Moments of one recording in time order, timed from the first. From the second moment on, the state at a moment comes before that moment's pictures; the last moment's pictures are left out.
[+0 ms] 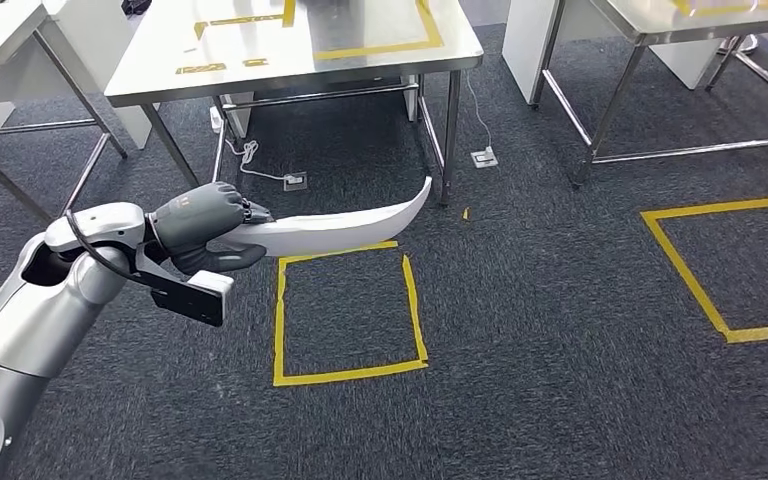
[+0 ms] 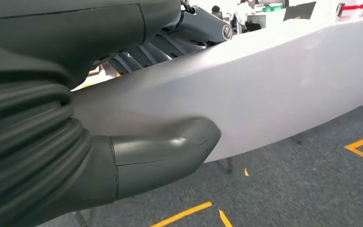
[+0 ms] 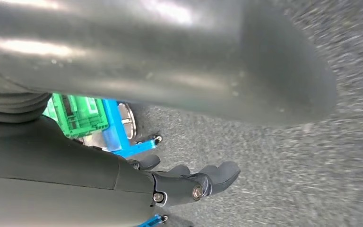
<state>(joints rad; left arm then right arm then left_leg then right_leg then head) -0.89 0.27 -0.68 -1.10 -0.65 -0.32 -0.66 -0.07 0.19 -1.15 -0.21 1.17 -0.22 0.22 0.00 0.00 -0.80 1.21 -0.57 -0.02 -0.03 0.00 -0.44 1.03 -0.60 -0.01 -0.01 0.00</state>
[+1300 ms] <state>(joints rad) -0.87 0.28 -0.68 -1.08 -0.66 -0.30 -0.68 -0.07 0.18 -1.15 -0.21 1.16 -0.24 0.23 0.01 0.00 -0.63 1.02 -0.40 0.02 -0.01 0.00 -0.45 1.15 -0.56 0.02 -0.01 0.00</state>
